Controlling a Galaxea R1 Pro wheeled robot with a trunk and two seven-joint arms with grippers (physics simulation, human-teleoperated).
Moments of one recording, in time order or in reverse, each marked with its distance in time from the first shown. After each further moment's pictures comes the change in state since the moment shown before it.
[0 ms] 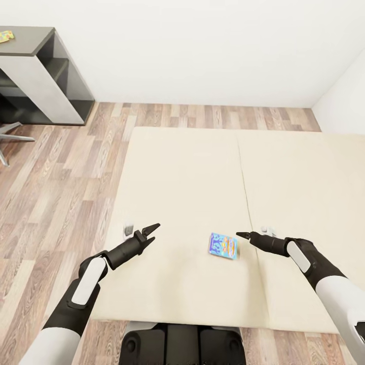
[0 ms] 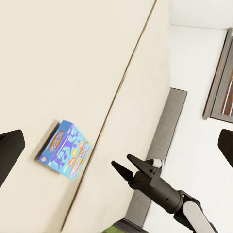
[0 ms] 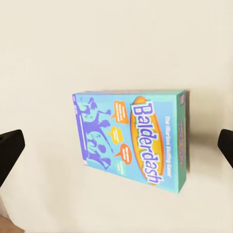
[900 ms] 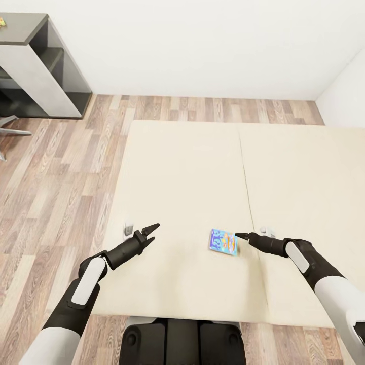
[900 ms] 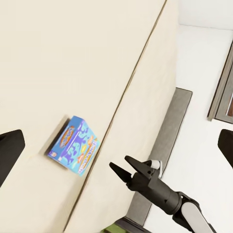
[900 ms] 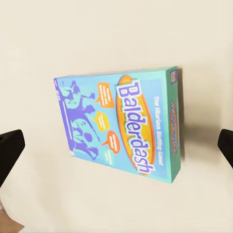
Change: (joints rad) left arm 0.000 0.000 0.002 0.000 0.001 0.000 -0.001; right arm 0.001 0.006 0.003 0.006 -0.001 0.005 -0.003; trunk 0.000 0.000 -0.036
